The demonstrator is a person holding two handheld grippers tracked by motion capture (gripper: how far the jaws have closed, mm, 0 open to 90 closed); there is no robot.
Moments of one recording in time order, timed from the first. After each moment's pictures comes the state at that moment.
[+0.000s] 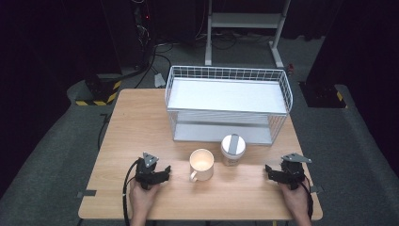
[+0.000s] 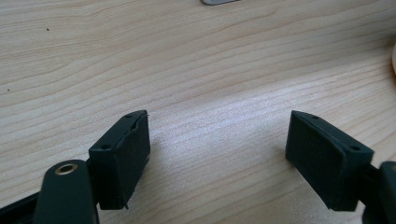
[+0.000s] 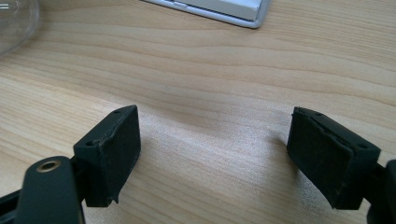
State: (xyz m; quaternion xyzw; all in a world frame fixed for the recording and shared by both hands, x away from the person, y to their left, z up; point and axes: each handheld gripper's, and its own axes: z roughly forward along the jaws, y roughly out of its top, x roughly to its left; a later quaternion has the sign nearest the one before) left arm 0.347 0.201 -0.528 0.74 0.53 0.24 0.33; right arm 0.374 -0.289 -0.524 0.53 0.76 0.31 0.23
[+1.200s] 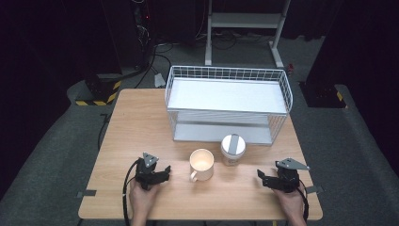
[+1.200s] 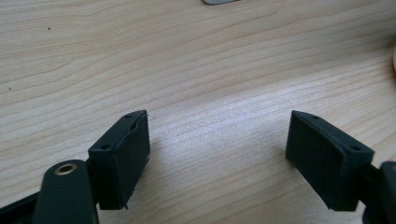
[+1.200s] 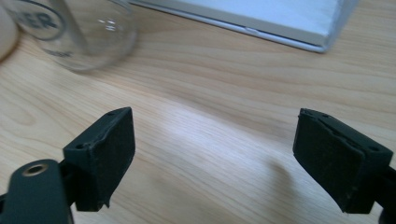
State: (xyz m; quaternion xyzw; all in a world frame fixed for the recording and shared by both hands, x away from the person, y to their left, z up) left arm 0.346 0.201 -0.528 0.74 0.53 0.24 0.33; right arm 0.352 -0.269 -0.520 0.48 0.76 0.39 0.20
